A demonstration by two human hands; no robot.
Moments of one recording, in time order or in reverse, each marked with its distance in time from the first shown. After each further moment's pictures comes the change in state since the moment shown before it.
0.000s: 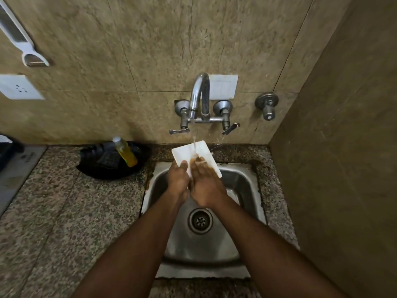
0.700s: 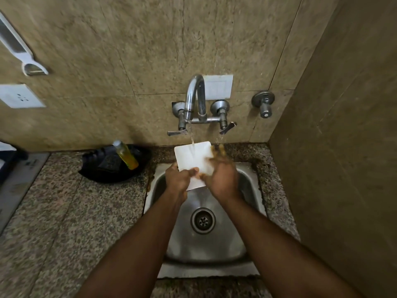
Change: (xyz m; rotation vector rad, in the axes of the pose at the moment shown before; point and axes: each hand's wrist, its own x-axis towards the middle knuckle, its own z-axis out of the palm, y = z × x) left_hand -0.002 -0.001 -0.003 0.018 -0.060 0.008; right_hand -0.001 0.031 -0.022 0.134 0.434 0.200
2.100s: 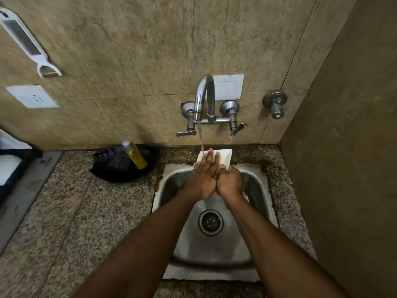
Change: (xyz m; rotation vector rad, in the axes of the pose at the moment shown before) left_hand 0.019 -0.011 0.014 1.537 -0.515 0.567; right_hand -0.003 -0.025 -0.004 0.658 -0.058 0.626
